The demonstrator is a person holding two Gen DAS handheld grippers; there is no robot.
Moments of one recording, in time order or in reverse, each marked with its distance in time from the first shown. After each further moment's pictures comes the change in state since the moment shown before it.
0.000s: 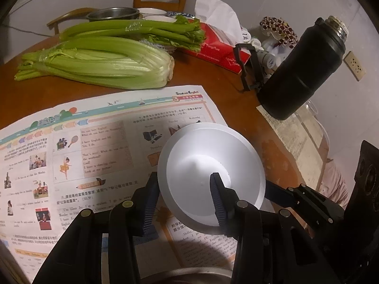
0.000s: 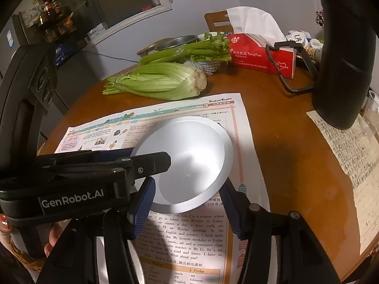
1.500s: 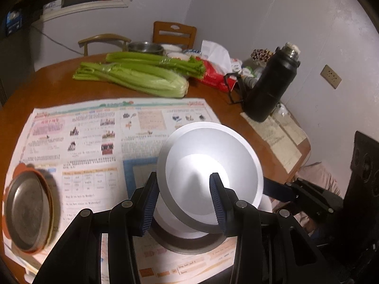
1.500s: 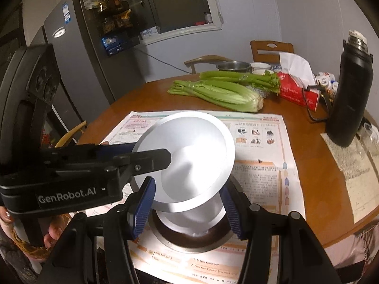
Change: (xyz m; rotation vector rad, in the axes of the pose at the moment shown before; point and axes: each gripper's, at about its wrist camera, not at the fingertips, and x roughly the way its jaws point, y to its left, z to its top) left arm -0.156 0.001 -0.122 -0.036 -0.190 0.052; right arm -0.118 0.104 -0.067 -0.198 -0.087 0.119
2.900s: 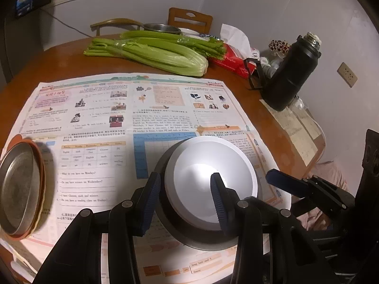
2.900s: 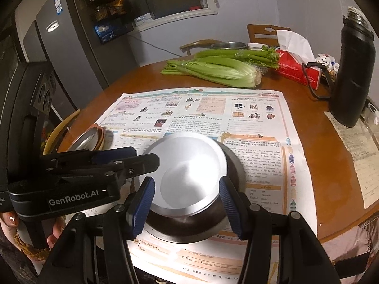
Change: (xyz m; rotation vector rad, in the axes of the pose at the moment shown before) left arm 0.028 0.021 -0.024 -0.062 0.042 0.057; right arm 0.028 -0.014 -0.024 0.019 0.074 -0.014
